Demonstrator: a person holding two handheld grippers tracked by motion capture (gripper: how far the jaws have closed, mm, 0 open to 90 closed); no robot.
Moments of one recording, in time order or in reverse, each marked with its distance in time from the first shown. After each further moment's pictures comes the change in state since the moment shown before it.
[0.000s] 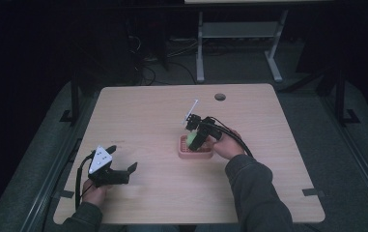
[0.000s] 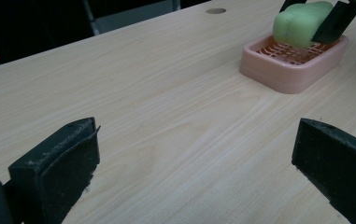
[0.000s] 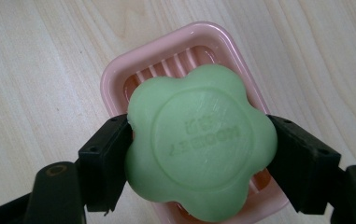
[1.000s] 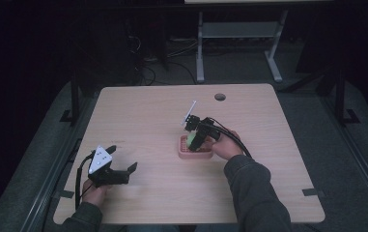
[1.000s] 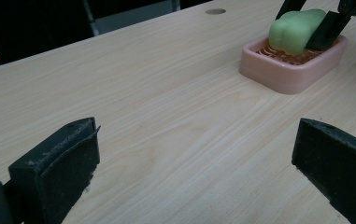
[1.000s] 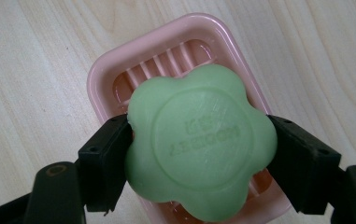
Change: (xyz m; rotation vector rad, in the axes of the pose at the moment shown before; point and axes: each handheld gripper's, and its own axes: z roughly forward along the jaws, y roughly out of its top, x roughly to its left) left arm 0.000 0.000 0.000 -0.004 -0.002 -0.003; right arm -0.001 0.001 0.008 0.028 -0.015 0.021
